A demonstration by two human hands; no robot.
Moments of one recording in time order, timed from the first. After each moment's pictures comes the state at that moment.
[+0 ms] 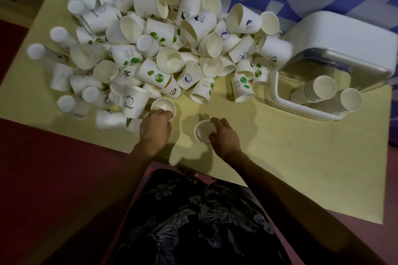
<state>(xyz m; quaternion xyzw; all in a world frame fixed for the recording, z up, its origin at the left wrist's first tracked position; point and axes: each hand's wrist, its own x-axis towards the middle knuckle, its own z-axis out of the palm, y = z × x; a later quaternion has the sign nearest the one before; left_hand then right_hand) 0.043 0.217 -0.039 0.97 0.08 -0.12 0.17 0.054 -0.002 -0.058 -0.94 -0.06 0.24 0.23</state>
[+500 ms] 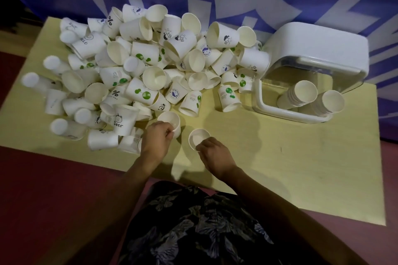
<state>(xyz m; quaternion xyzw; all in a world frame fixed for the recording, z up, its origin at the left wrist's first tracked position) 0.055 0.188 -0.031 0.95 0.08 -0.08 0.28 0.037 -0.024 -0.068 -0.93 -0.28 0.11 0.19</state>
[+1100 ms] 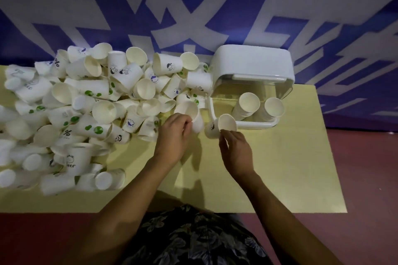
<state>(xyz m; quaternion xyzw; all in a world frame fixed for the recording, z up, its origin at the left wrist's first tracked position) 0.120 0.029 0.044 0.92 -0.08 0.05 0.38 0.074 -0.161 0.011 -0.96 0.01 -0.07 0.27</state>
